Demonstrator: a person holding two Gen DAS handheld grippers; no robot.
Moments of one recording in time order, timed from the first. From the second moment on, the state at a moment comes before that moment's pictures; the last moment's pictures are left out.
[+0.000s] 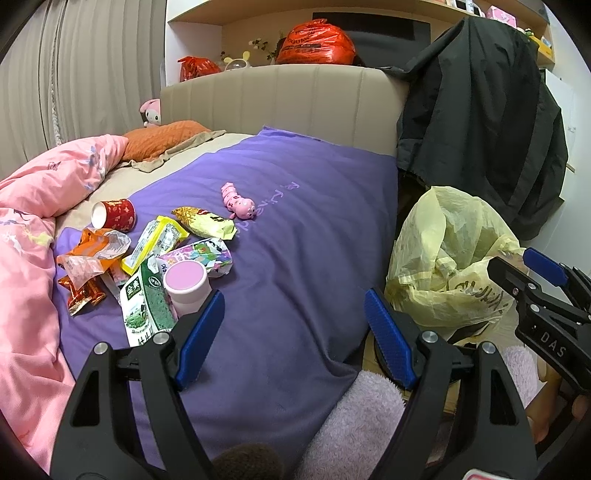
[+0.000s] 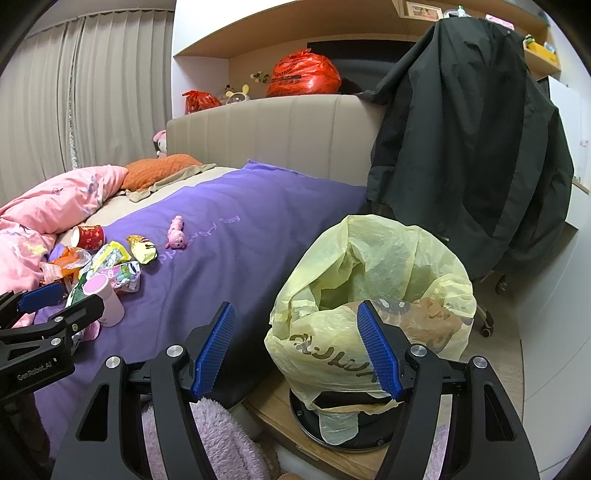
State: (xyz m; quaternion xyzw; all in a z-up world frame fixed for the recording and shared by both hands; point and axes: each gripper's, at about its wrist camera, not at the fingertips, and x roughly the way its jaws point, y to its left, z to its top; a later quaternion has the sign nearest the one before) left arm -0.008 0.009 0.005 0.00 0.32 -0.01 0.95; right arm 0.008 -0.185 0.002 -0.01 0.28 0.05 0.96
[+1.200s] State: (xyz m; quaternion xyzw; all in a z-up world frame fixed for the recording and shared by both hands) left arm -0.014 0.004 0.008 0.01 0.30 -0.03 0.95; right arm 0.005 -0.194 0.002 0.00 0.27 0.04 0.96
